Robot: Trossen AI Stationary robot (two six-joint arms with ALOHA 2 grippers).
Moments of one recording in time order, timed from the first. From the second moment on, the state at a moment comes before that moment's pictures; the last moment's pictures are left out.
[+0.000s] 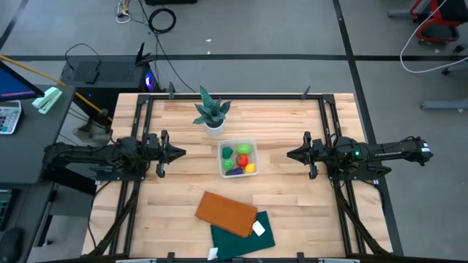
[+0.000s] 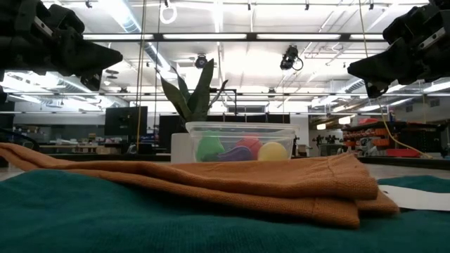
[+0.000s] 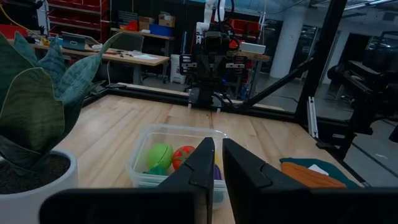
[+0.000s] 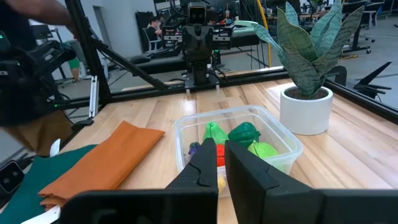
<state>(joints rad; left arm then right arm) 0.01 0.21 0.01 0.25 -0.06 -0.17 0.03 0.21 0.03 0.15 0.03 0.14</state>
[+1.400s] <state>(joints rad) 0.01 0.21 0.01 0.25 -0.06 -0.17 0.03 0.22 0.03 0.15 0.03 0.14</state>
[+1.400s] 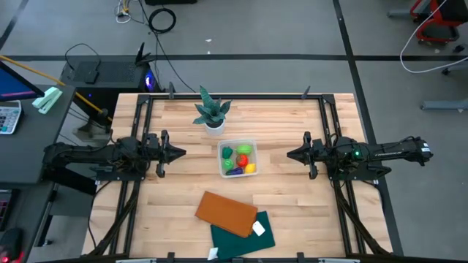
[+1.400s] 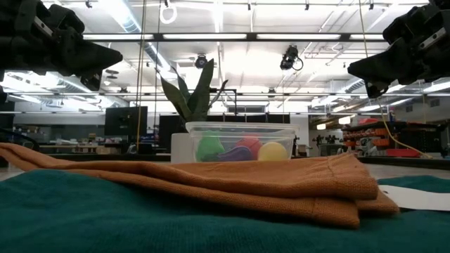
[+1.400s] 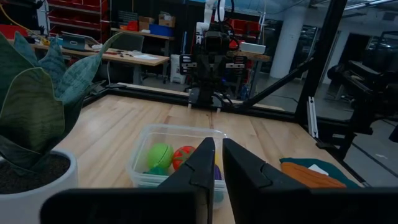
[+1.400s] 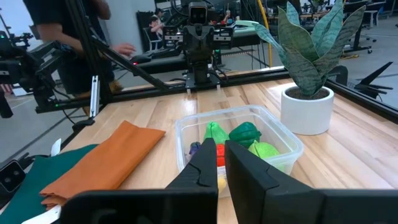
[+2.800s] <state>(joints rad) 0.01 0.21 0.01 0.25 -0.06 -0.17 0.03 0.22 0.03 0.15 0.03 0.14</state>
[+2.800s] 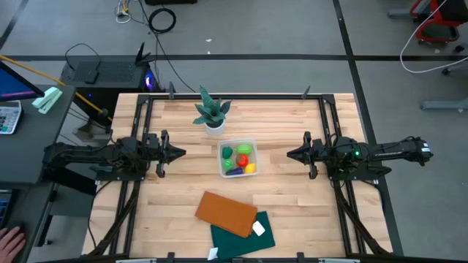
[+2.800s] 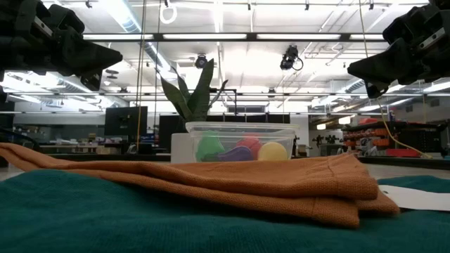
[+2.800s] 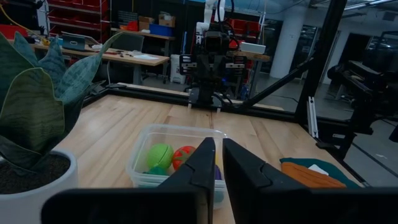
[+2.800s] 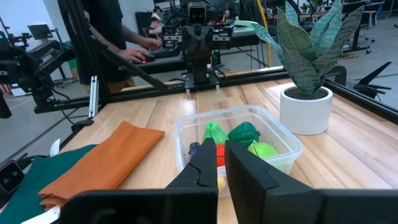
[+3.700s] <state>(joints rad) 0.01 0.21 0.01 0.25 -0.06 -0.17 0.03 0.22 0.03 0.15 0.03 0.14</state>
